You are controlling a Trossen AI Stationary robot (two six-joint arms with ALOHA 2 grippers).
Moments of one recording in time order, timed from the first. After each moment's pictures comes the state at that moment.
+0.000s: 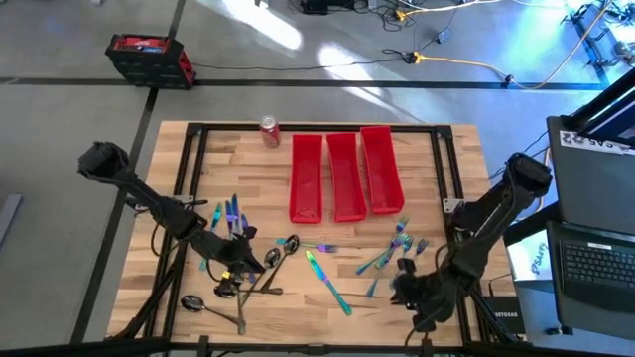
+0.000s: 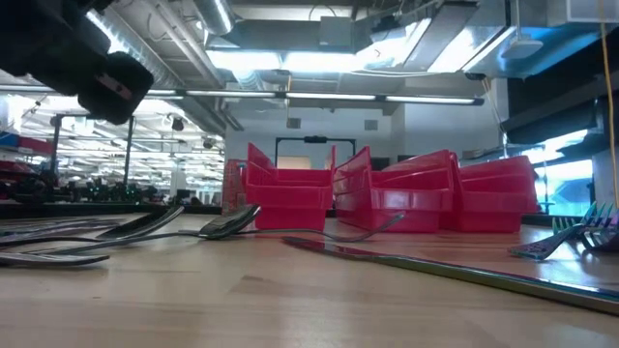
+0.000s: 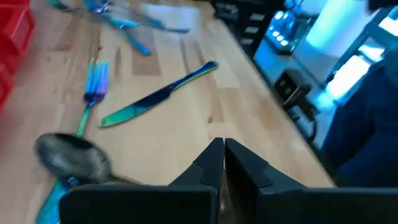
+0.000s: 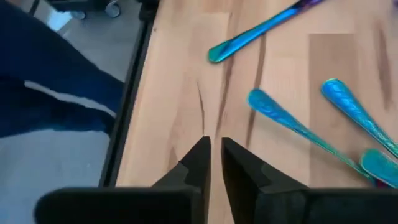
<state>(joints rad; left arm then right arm) -0.60 1.18 0.35 0.44 -0.23 -0.34 0.94 1.43 0.81 -0.34 0.28 0.74</state>
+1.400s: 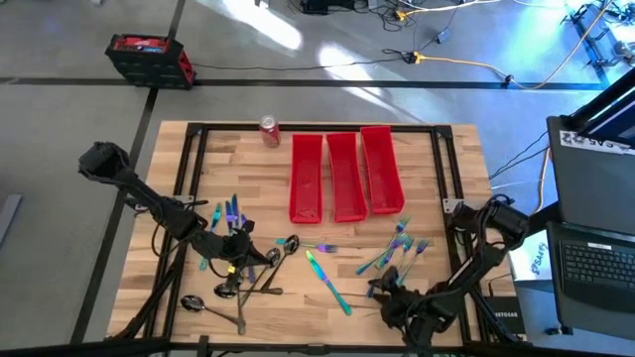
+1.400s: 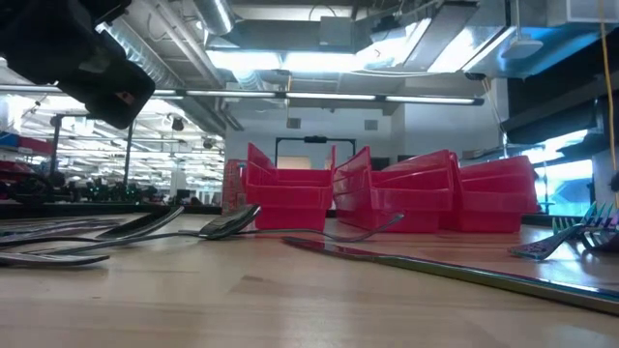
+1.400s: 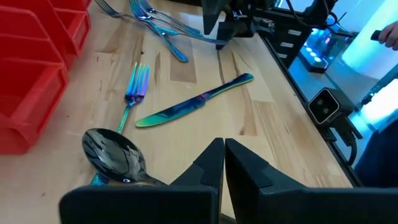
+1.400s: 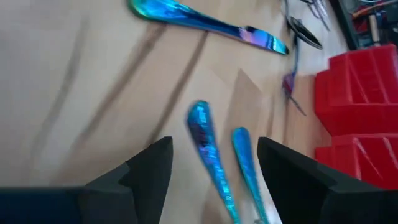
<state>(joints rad) -0.60 1.18 0.35 0.43 -0.38 -0.39 1.00 1.91 0.98 -0.45 0.87 0.31</state>
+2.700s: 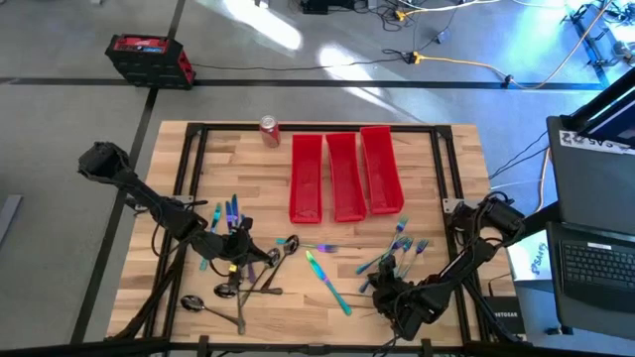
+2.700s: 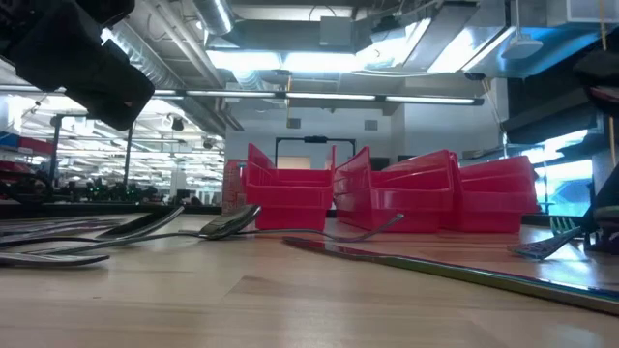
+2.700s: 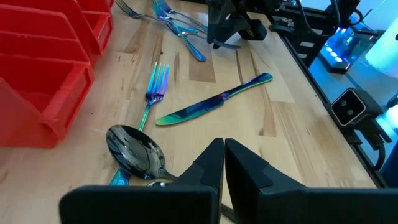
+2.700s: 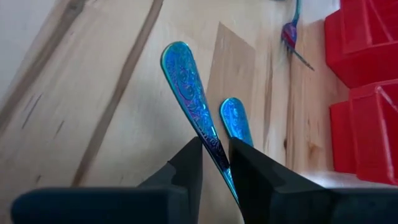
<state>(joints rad) -0.60 1.18 0.35 0.40 -0.44 -0.39 0.92 1.91 0.96 -0.49 0.76 0.46</state>
